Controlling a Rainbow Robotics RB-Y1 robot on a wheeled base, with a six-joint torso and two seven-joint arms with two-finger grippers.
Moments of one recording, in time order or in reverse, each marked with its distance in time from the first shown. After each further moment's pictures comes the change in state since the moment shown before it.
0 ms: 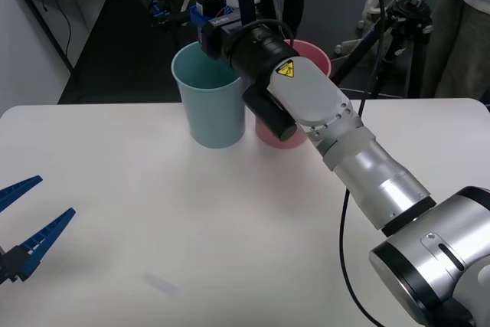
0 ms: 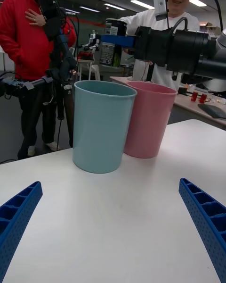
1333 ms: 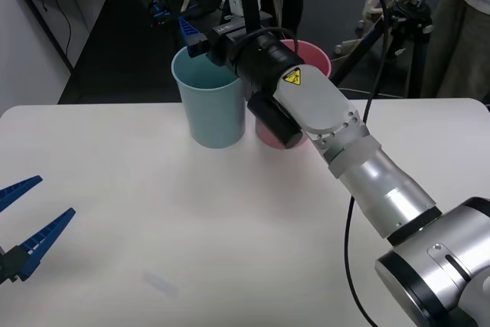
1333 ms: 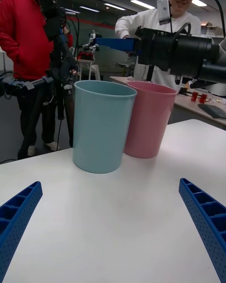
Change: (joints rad) right arm 0.060 -0.019 0.005 -0.066 -0.018 -0.012 0.044; left arm 0.000 0.000 0.000 0.000 0.000 0.000 0.000
